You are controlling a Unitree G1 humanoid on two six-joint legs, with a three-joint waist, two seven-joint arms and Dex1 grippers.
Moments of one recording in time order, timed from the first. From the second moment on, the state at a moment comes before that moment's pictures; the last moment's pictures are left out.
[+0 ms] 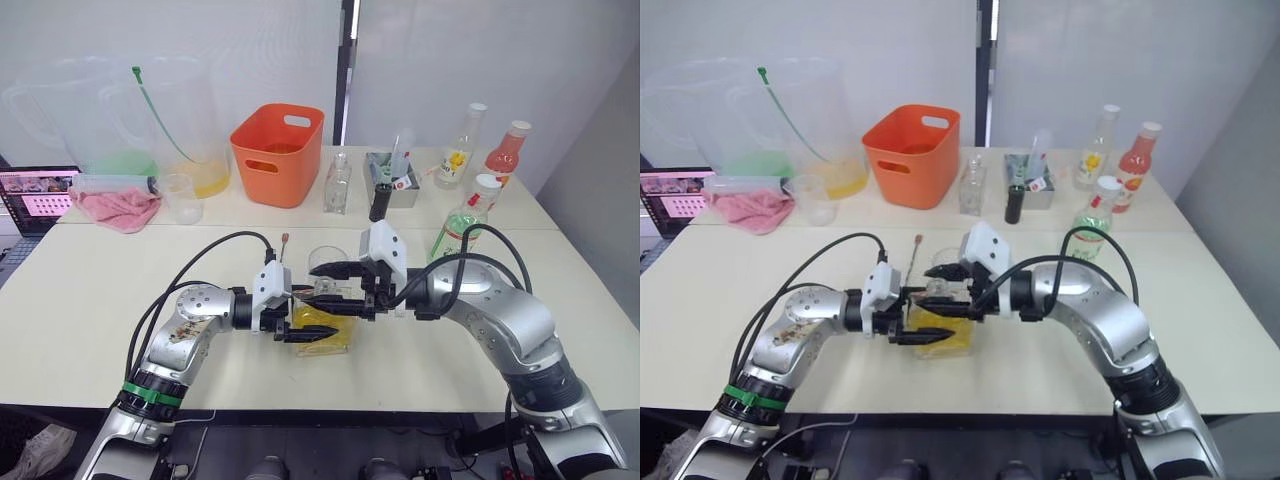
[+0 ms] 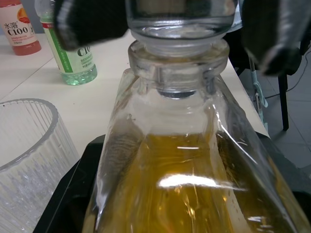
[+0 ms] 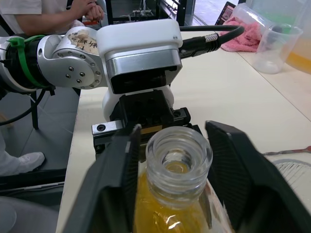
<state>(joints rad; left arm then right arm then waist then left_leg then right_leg) -0.50 0.49 -0.16 0.02 -0.36 0.22 -1.22 -0.64 -0.53 0.23 -0.36 0.55 0.68 0.87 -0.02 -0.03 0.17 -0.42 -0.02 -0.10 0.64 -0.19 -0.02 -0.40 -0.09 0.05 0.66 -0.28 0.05</state>
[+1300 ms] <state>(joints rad) -0.50 0.51 -0.18 -0.03 -0.36 0.27 -1.17 -0.30 -0.78 -0.27 0.12 0.50 0.42 0.89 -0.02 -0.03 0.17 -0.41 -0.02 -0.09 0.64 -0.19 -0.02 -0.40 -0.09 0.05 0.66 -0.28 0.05</state>
